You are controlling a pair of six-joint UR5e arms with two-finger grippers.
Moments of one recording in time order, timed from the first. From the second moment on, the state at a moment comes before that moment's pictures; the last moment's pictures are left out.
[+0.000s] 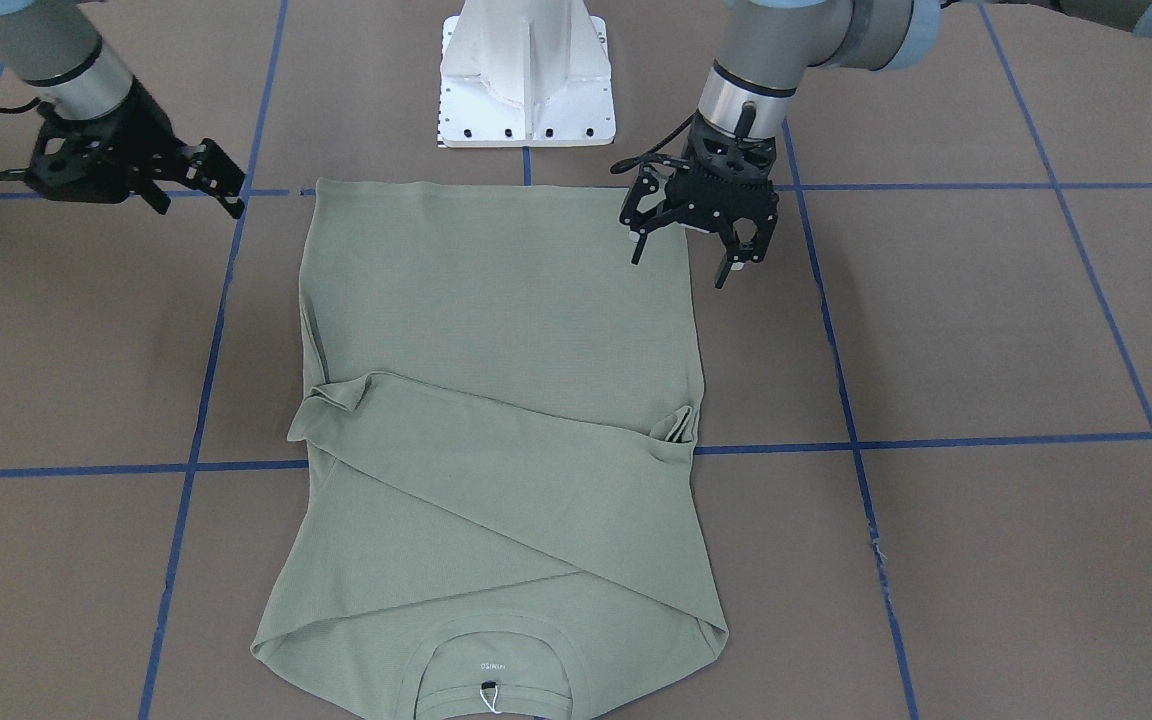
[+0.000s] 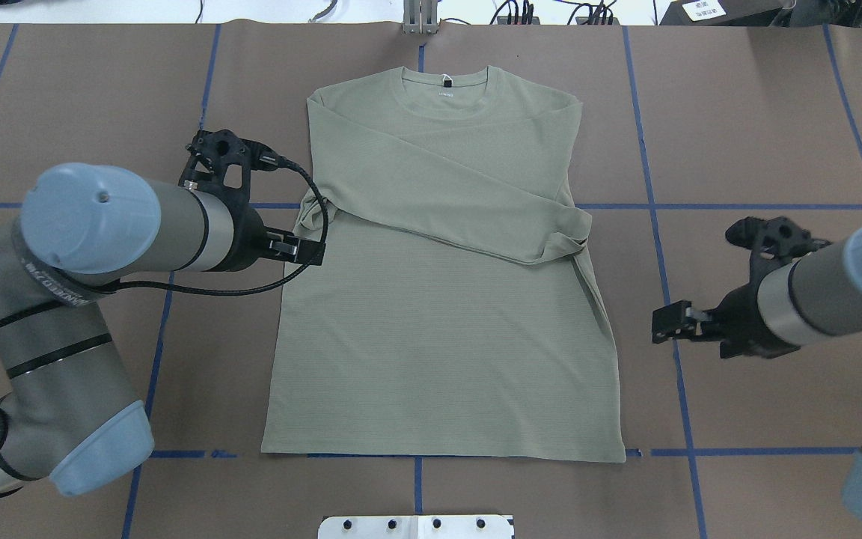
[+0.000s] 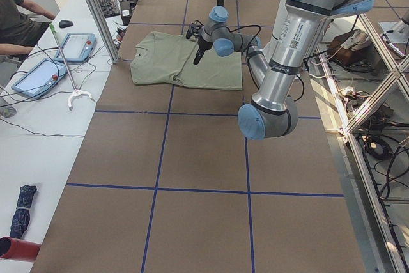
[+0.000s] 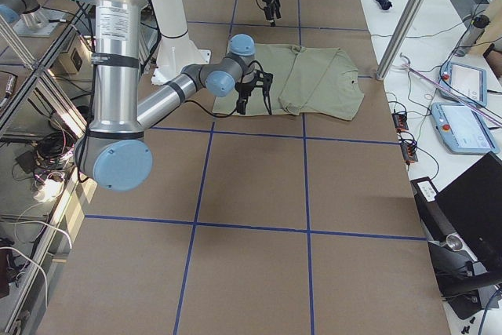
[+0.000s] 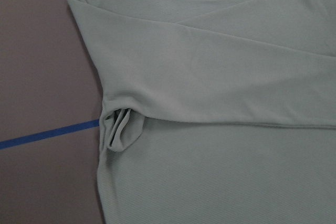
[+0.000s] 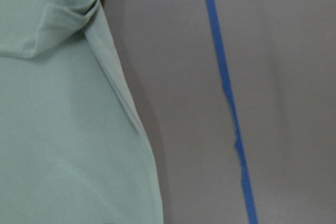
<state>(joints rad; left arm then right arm) -0.58 -1.97 -2.02 -1.77 -1.71 -0.96 0.55 -1.63 2.20 -1.34 1.95 1.40</state>
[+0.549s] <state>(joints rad) -0.57 -1.94 -2.04 -1.77 -1.71 -0.96 0.30 -1.57 2.11 -1.32 1.76 1.54</state>
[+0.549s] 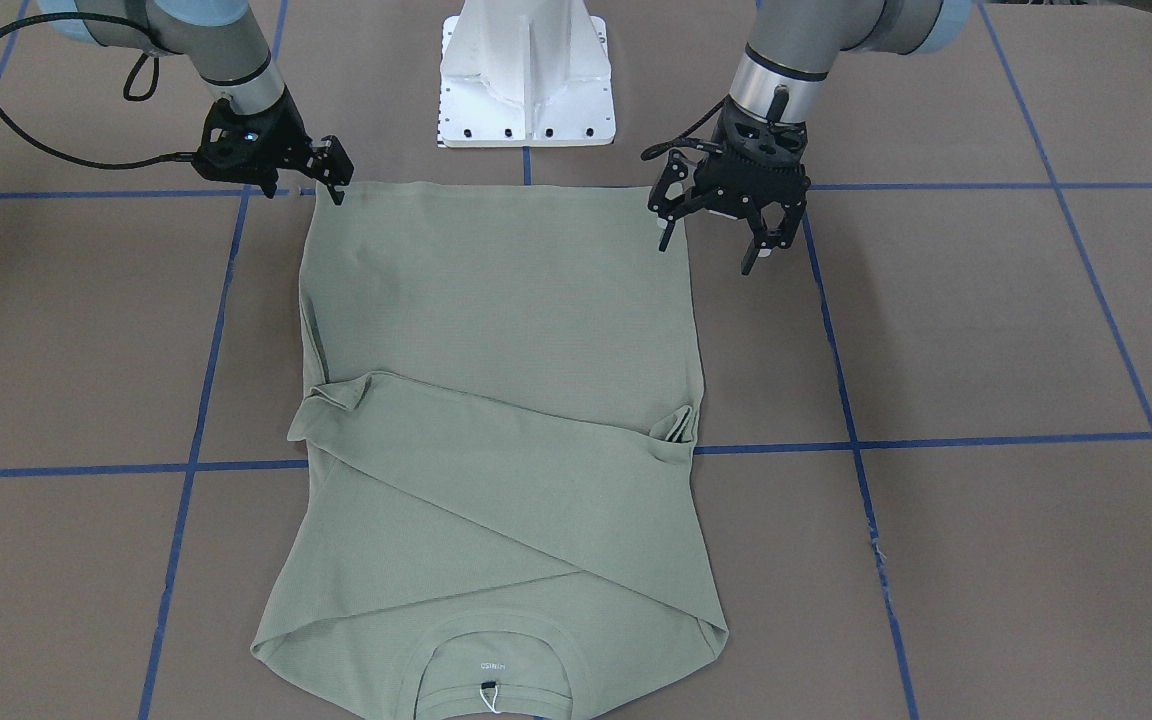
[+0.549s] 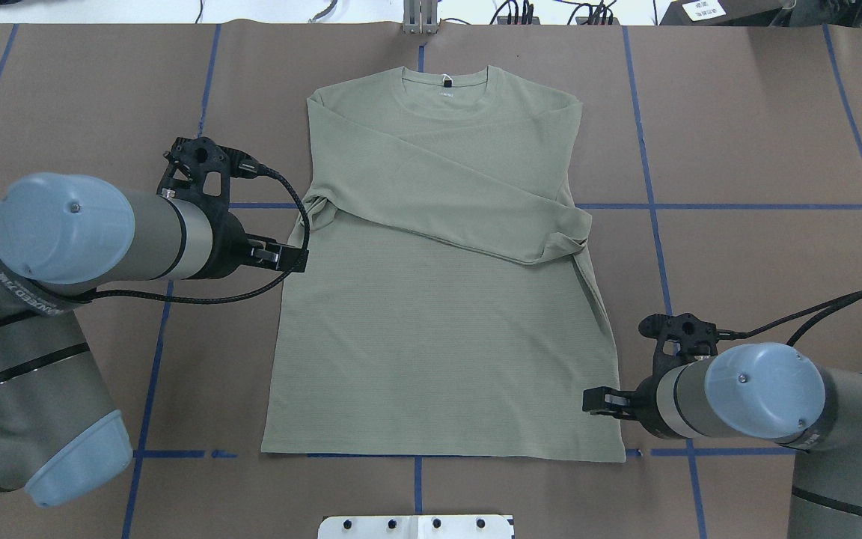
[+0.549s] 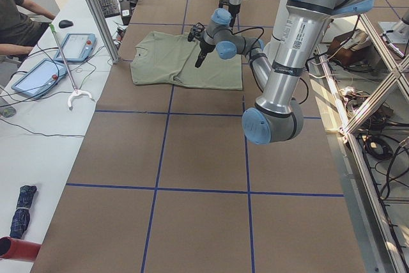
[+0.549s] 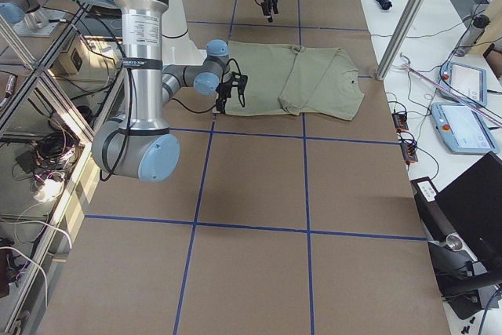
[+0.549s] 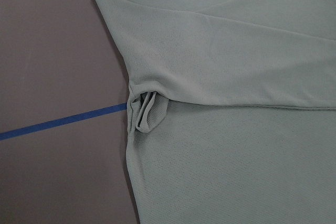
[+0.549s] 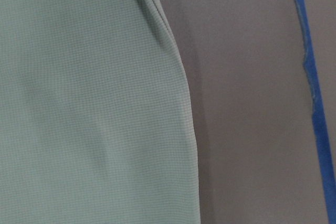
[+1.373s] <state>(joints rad) -0.56 -1.95 -2.03 -1.78 -1.70 -0.97 0.25 -1.54 2.05 -1.32 1.77 1.54</state>
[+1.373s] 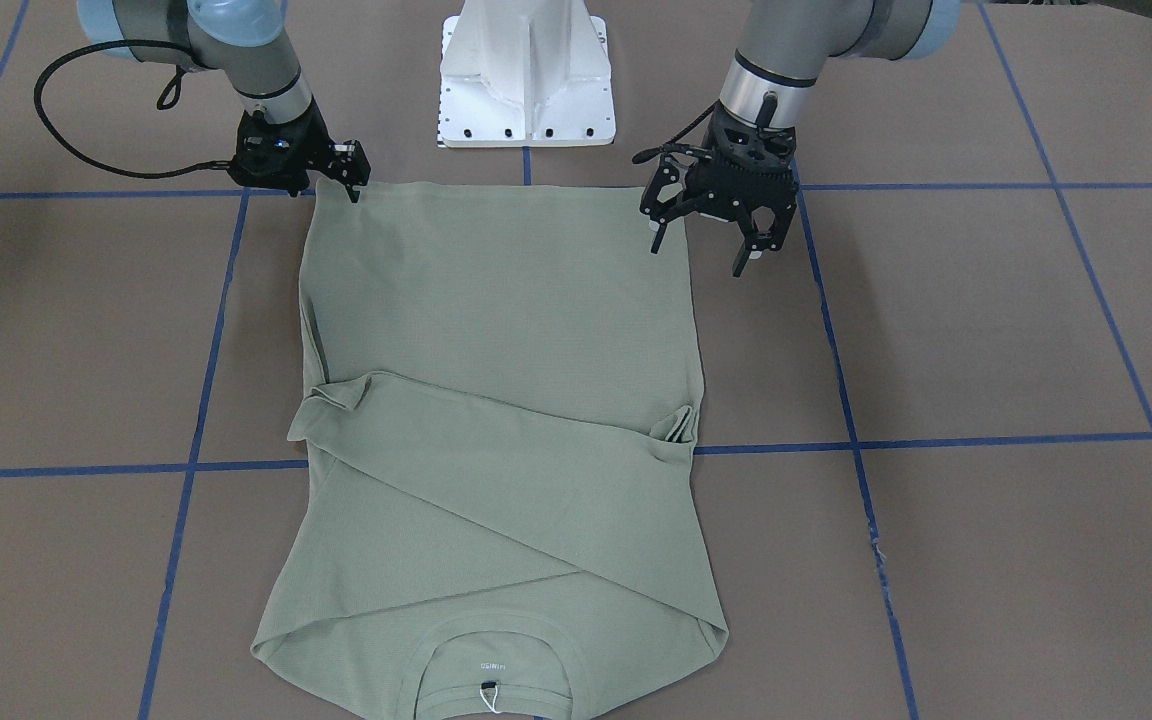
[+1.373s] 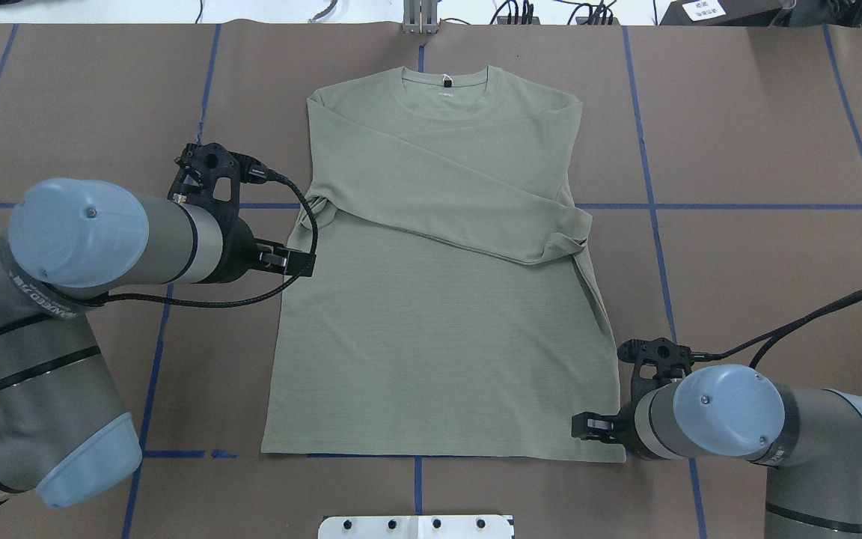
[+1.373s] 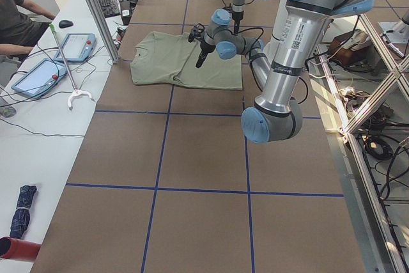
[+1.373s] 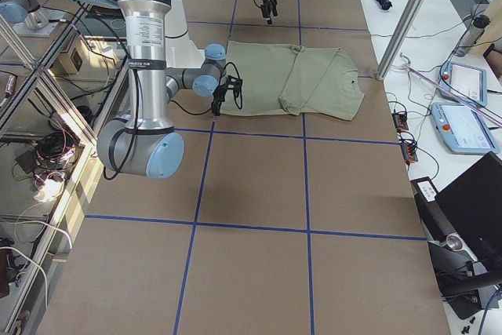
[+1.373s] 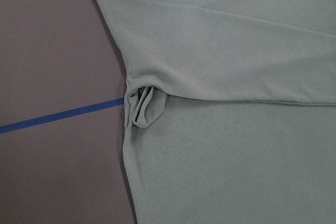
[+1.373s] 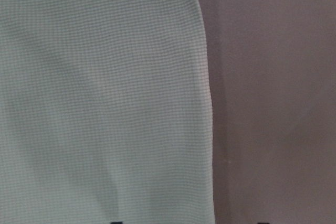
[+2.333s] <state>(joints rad) -0.56 -1.95 -2.02 -1.78 -1.70 -0.97 0.25 -1.54 2.03 -1.32 1.78 1.54</state>
